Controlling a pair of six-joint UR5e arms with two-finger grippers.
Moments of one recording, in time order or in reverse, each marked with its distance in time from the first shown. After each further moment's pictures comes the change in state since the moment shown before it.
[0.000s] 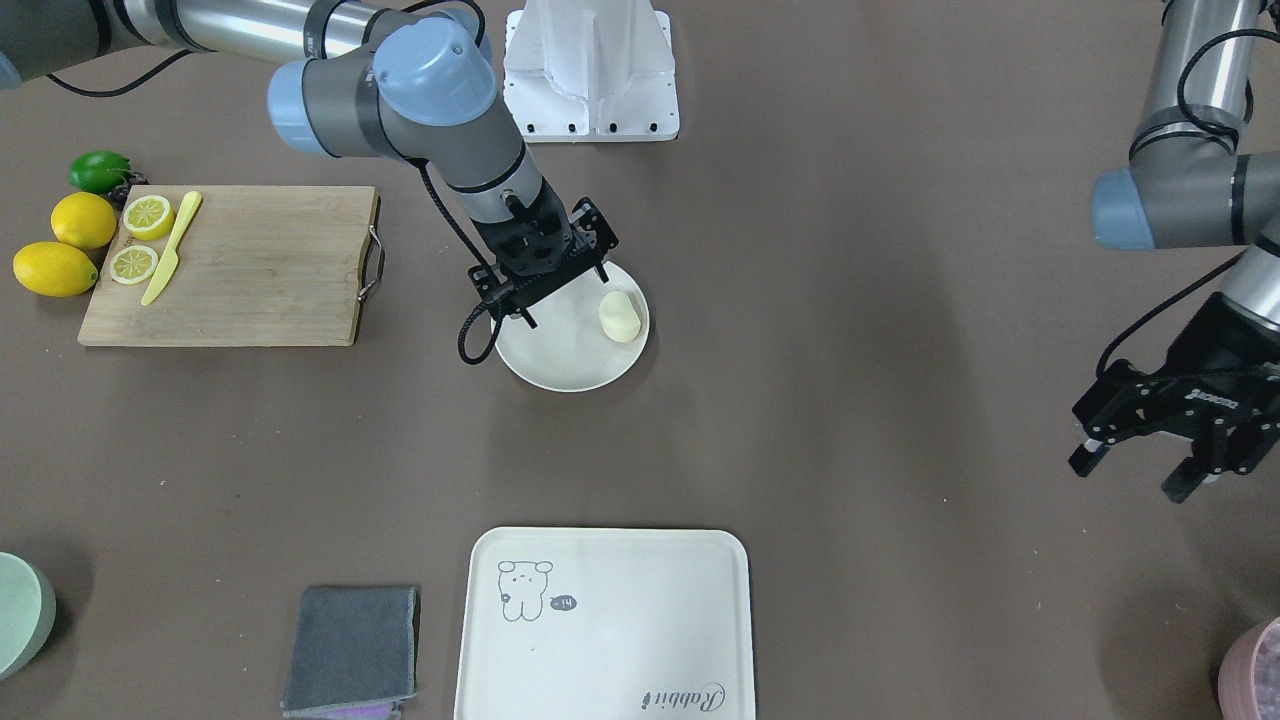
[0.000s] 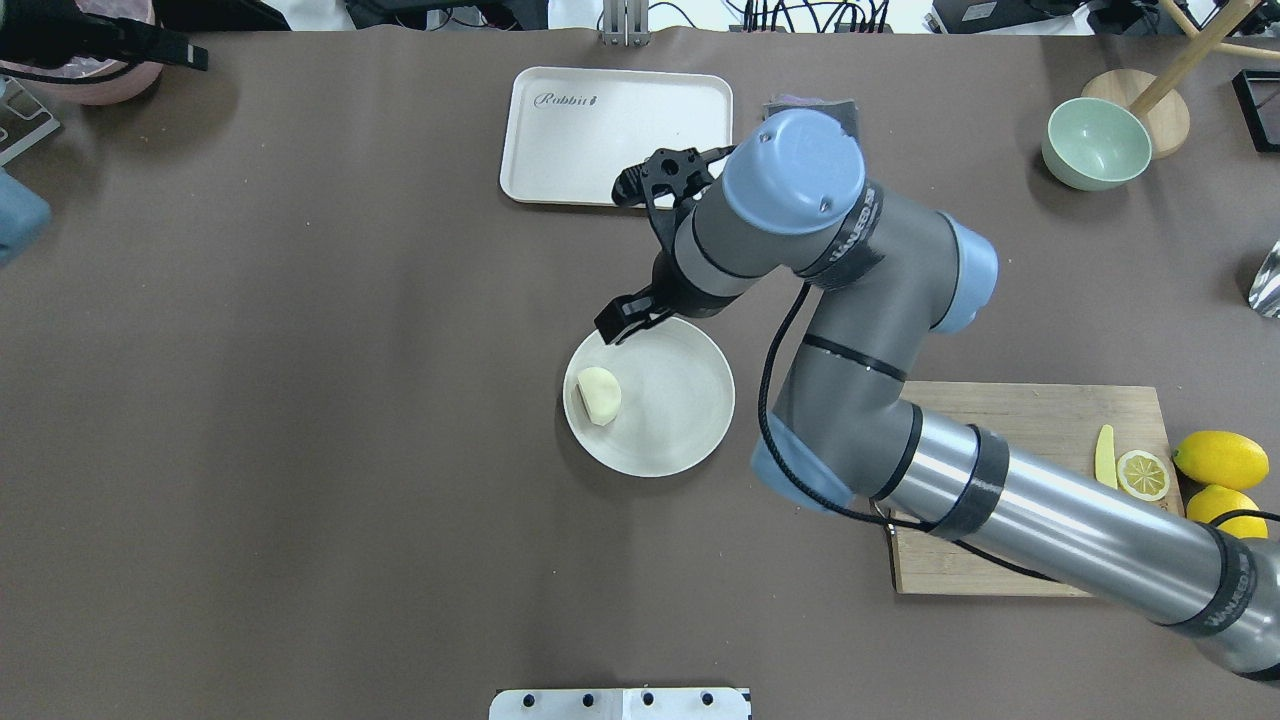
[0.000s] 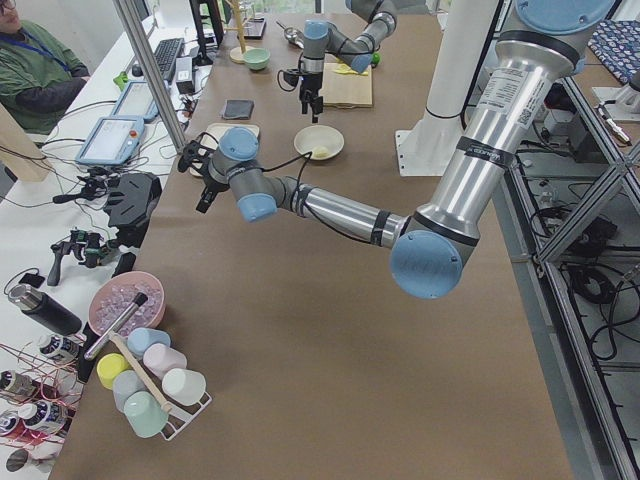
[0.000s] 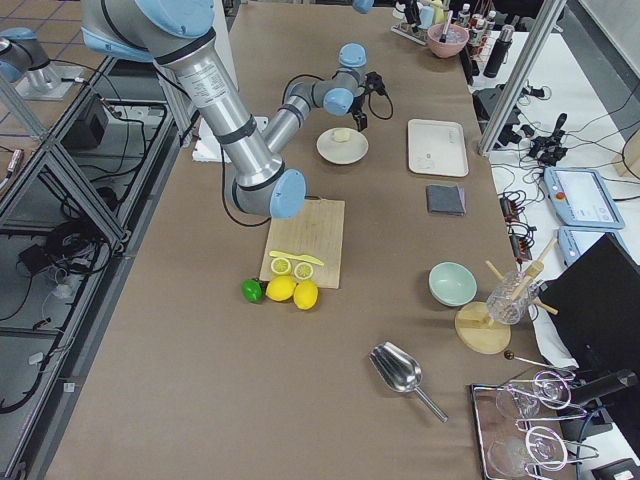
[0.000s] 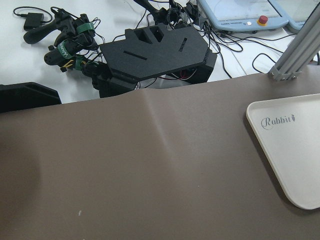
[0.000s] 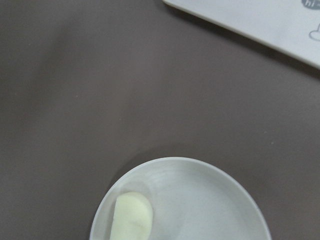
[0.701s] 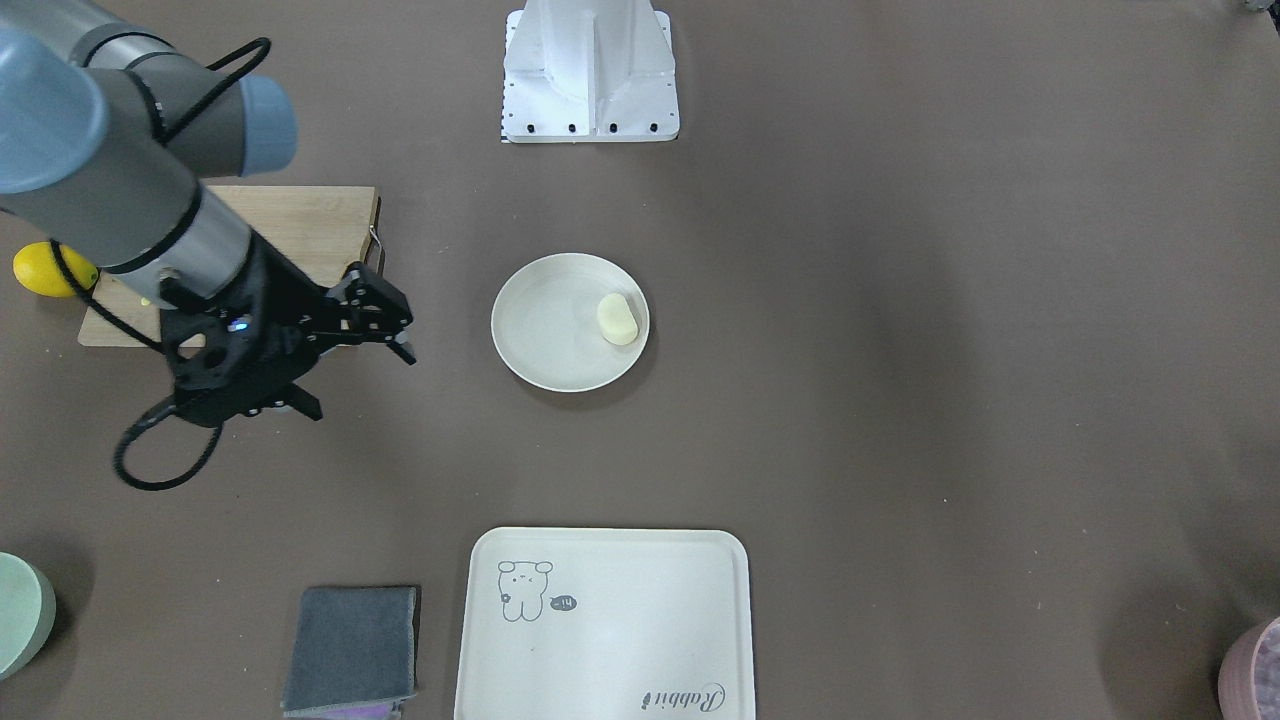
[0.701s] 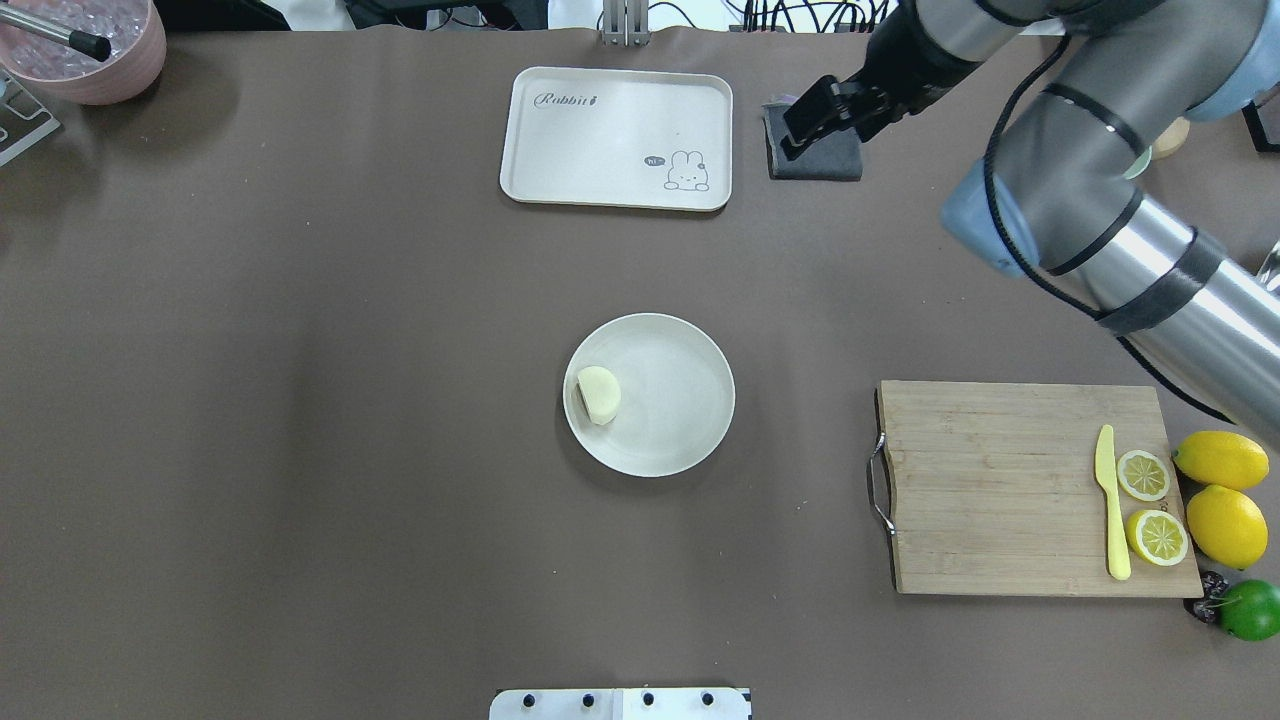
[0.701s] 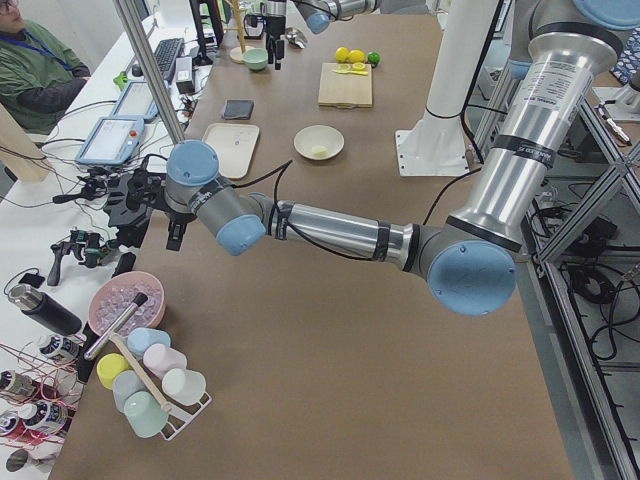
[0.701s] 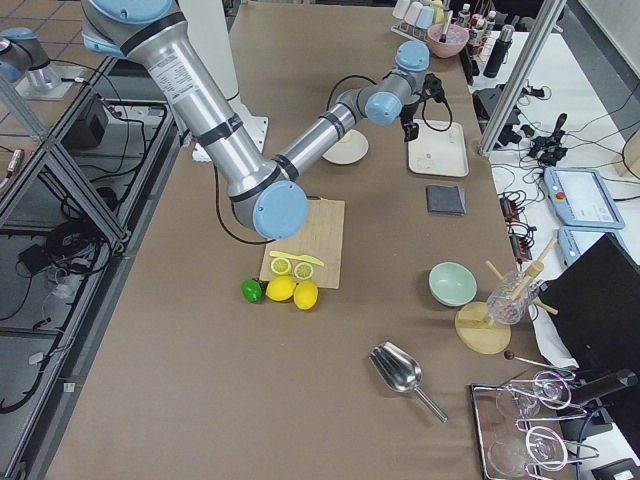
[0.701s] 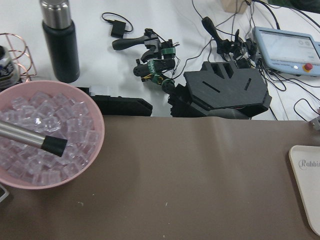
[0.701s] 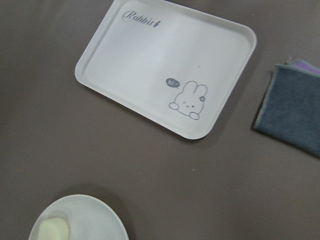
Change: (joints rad) left arm -0.289 0.027 0.068 0.165 -0.263 0.077; right arm 0.391 -0.094 -0.007 -0.022 0.322 -0.182
